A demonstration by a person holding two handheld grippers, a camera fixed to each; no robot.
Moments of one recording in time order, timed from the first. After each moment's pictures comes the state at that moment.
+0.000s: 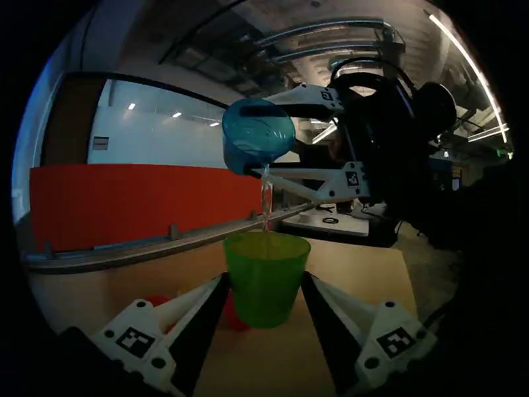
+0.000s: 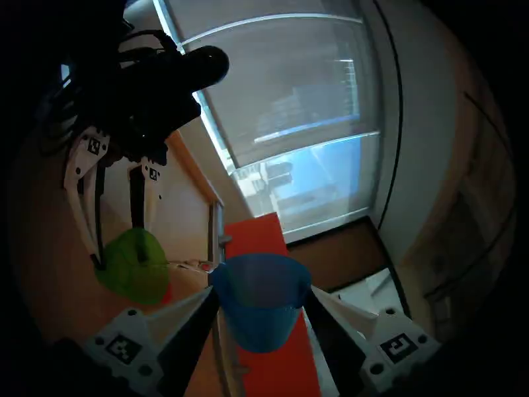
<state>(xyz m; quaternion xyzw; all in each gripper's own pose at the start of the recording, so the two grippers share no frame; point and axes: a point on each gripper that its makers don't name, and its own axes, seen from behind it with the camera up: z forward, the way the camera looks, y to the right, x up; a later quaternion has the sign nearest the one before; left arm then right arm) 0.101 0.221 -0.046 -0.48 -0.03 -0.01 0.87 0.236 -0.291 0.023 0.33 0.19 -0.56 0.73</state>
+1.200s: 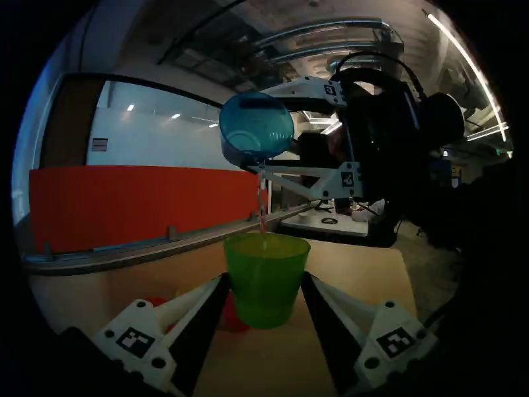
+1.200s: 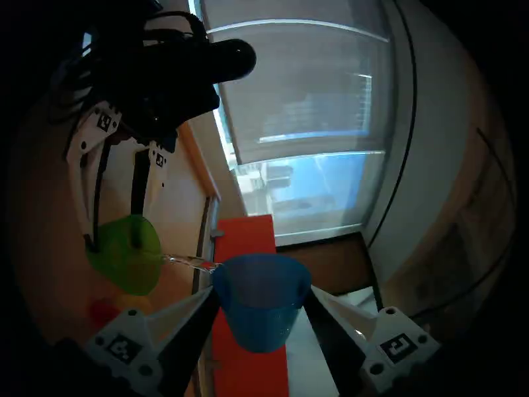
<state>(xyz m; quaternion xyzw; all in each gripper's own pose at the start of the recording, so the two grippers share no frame) 0.104 0.223 -0.048 -0.49 -0.02 0.00 0.87 0.244 -0.294 0.022 0.31 0.22 -0.62 0.69</state>
